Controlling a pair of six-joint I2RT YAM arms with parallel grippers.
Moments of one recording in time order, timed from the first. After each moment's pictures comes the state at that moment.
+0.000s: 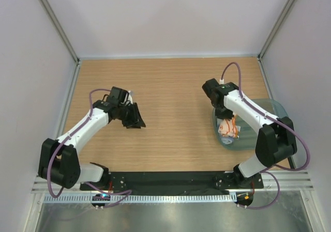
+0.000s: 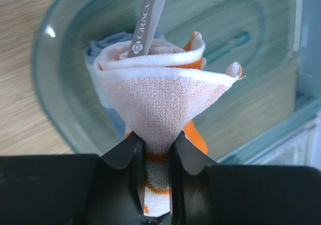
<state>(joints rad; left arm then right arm) -0.35 1.33 0.91 -0.65 0.39 -0.60 0.41 1.53 1.19 -1.14 0.60 0.65</state>
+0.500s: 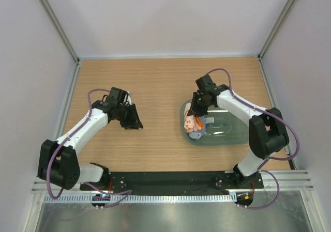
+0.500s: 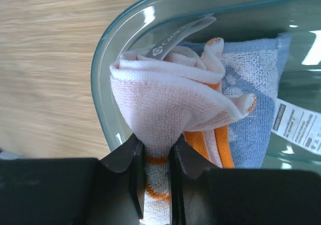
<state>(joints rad) -0.34 1.32 0.91 -0.70 0.34 -0.58 0.44 1.63 1.16 -0.68 -0.13 0.66</state>
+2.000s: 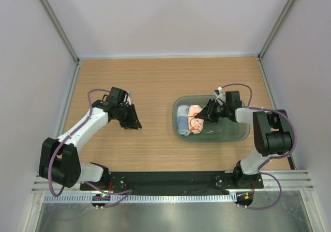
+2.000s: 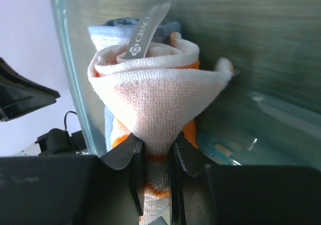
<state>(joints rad) -0.33 1.33 0.91 -0.70 0.32 -0.57 0.08 1.63 0.67 0.08 -0.81 0.58</state>
